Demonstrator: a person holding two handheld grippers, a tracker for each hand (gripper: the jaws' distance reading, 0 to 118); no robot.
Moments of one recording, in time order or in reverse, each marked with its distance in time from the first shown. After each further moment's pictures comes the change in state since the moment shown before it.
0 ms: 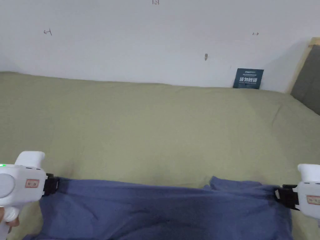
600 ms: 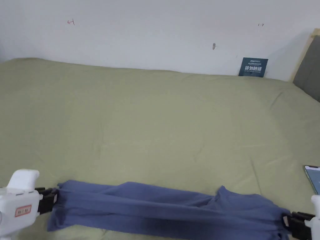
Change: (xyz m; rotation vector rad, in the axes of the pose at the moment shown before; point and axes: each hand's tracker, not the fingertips) left arm -0.018 -0.176 0.096 0.049 -0.016 0.004; right arm -0.010 -0.170 0.083 -0.014 0.038 0.002
